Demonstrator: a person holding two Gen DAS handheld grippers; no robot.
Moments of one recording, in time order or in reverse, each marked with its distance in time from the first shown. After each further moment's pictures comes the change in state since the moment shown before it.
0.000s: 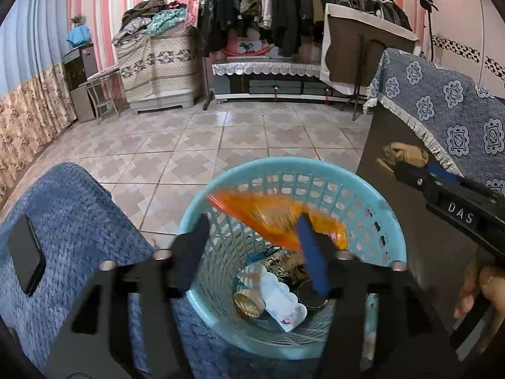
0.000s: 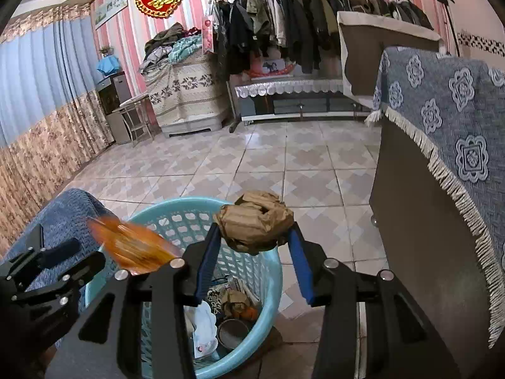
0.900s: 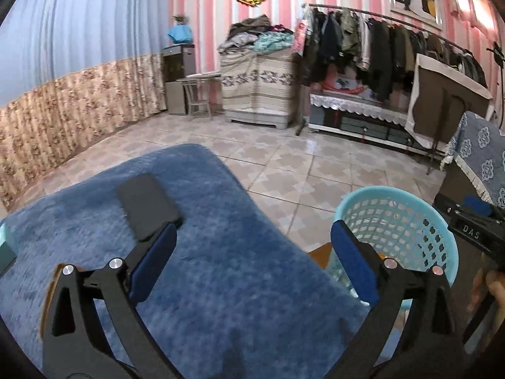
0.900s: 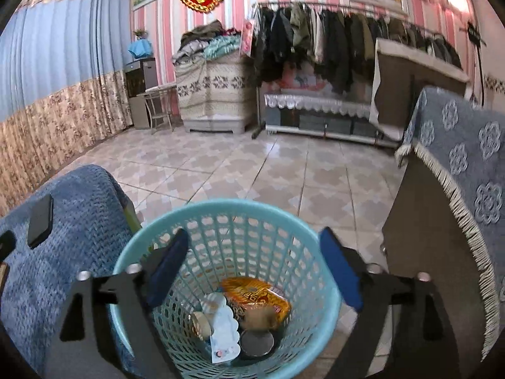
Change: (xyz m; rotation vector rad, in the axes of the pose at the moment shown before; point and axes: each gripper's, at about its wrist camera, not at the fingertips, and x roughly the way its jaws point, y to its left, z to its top) left arm -0.121 0.119 -0.053 -0.252 -0.128 0.350; right arm -0.015 0.081 -0.007 -0.197 -0.084 0.030
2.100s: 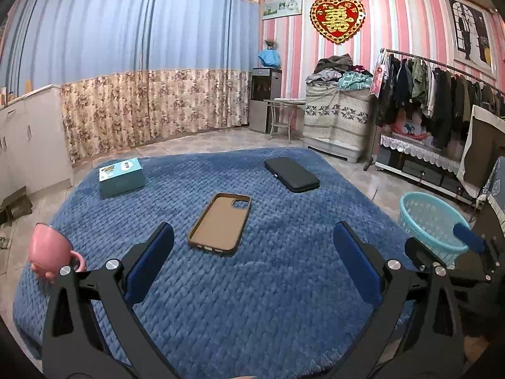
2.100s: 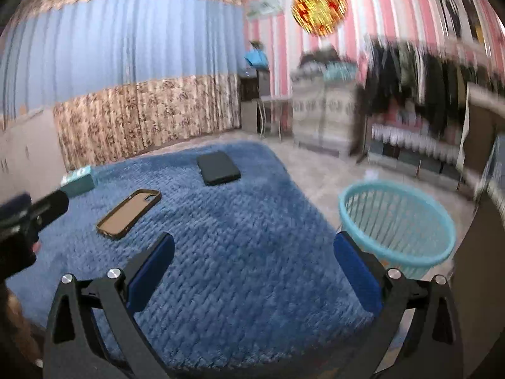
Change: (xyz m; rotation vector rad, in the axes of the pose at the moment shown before) left arm -0.207 0.109 -0.115 -0.206 -0.131 0.282; right arm -0.198 0.170 -0.126 -0.285 -0.138 0.409
